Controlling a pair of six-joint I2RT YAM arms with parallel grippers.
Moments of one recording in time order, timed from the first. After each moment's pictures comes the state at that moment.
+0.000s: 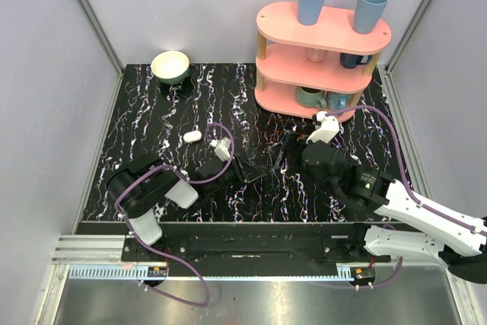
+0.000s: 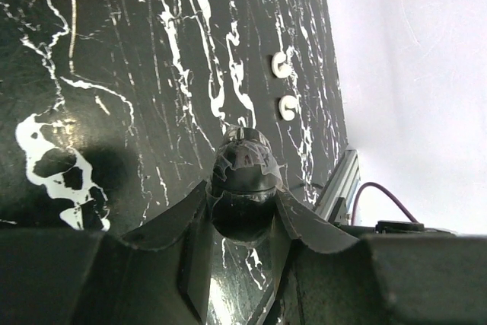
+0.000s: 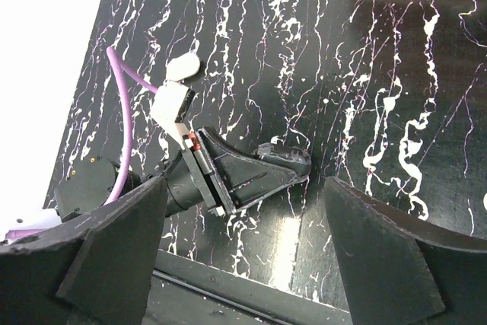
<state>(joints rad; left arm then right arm) -0.80 1.73 0.36 1.11 0.16 -1.08 1.08 0.93 1.00 -0.53 0.60 0.82</state>
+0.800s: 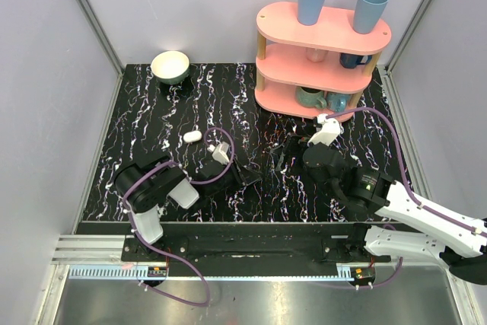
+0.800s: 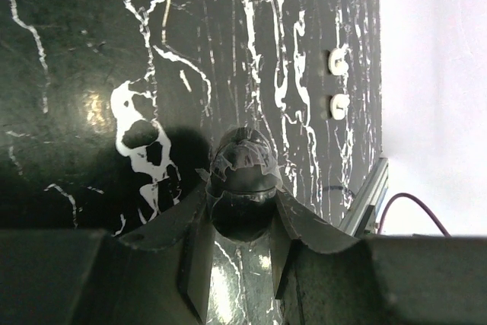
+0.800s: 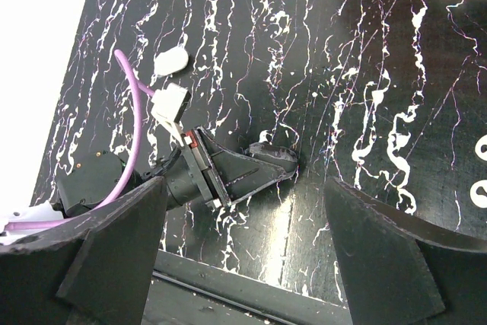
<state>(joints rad) -0.79 1.80 0.35 1.08 0.13 -1.10 1.08 0.92 0.98 -0.55 0.61 0.83</state>
